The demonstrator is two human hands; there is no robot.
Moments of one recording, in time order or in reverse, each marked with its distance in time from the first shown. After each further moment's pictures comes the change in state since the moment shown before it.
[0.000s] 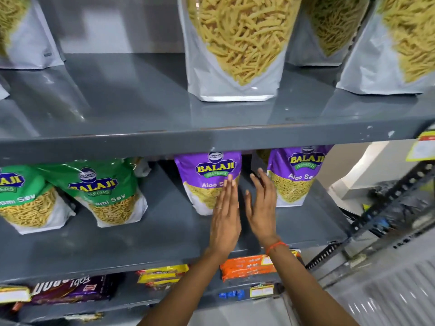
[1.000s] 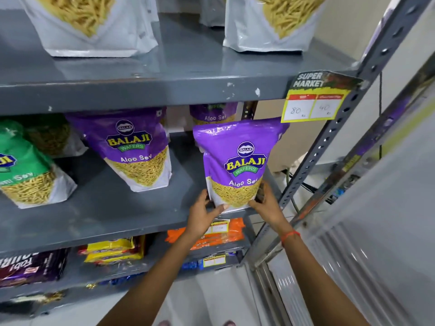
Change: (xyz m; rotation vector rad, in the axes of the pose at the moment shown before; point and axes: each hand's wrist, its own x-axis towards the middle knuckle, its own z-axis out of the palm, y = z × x) left_hand -0.038 0.082 0.095 -0.540 -0.381 -0.653; right_hand -0.033 0.167 -0.146 0.570 -0.519 0.625
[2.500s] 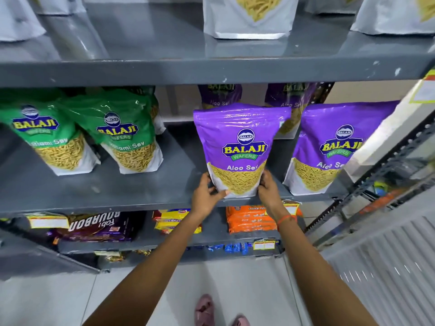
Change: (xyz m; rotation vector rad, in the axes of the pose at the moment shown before) left_hand -0.054 -0.041 -0.186 -0.042 0.140 -0.090; right_hand -0.007 -0.033 0.207 0.030 0.031 0.006
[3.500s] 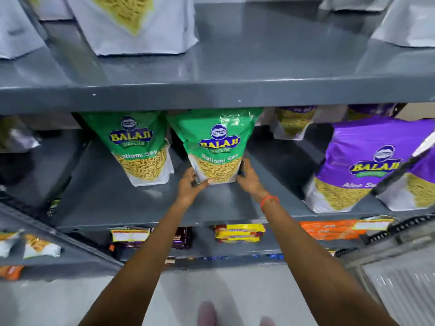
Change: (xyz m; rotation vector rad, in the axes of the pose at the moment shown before) left_hand 0.077 -0.064 -0.281 0.051 0.159 0.034; right_hand 0.047 -0.088 0.290 -0.067 -0.143 -0.040
